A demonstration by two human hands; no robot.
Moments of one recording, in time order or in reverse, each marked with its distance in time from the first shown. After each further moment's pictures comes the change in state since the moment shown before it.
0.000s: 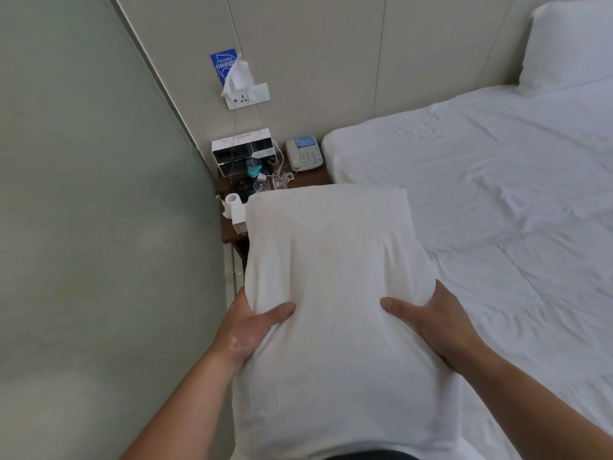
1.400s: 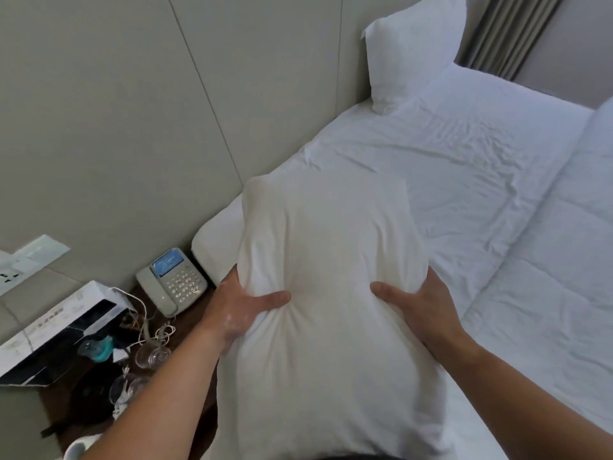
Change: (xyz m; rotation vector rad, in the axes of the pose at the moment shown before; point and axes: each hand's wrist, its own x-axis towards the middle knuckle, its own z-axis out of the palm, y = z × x) left_hand 0.508 0.331 0.248 0.335 -0.543 0.163; right_hand 0.433 -0.137 -0.126 0.168 0.598 0.209
